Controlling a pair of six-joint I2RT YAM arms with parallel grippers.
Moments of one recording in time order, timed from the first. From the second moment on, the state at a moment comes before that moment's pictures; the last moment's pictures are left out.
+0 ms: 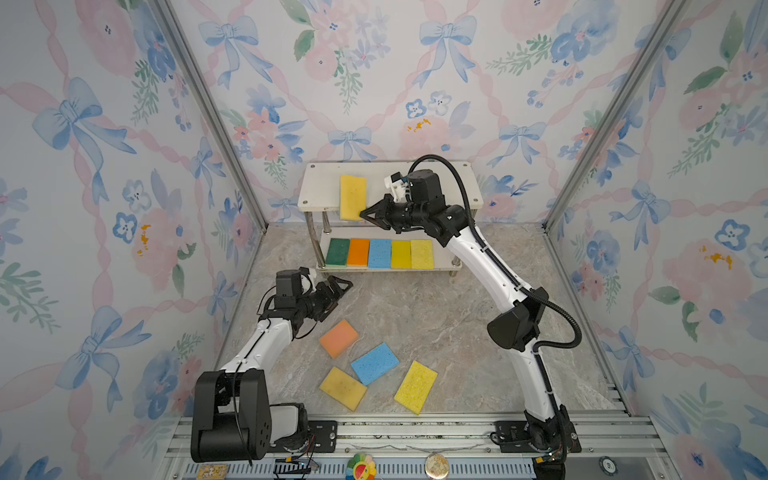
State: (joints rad) left arm 0.03 1.29 0.68 -0.10 0.65 -0.81; right arm 0.66 2.30 2.58 -0.61 -0.52 0.96
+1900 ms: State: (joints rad) left arm -0.19 1.47 1.87 -0.60 0.20 -0.60; right arm 0.49 1.58 1.65 -0.67 -0.59 0.68
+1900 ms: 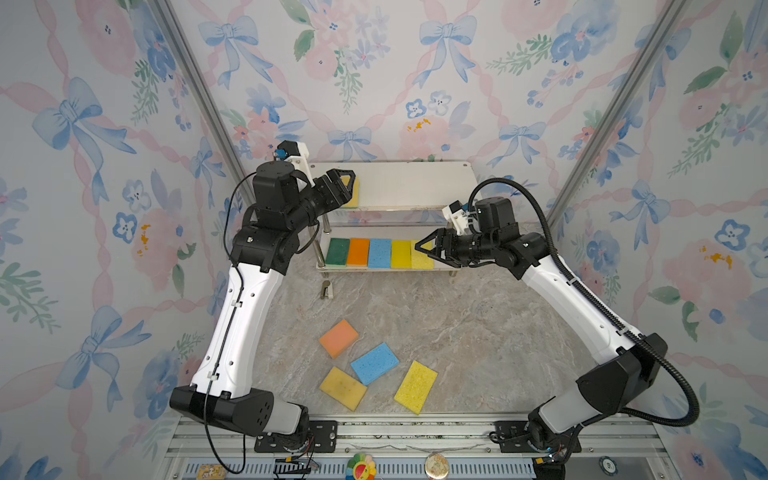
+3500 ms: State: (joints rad) left arm -0.07 1.83 2.22 -0.87 0.20 -0.50; right arm 0.42 1.45 1.47 -0.60 -0.62 0.66
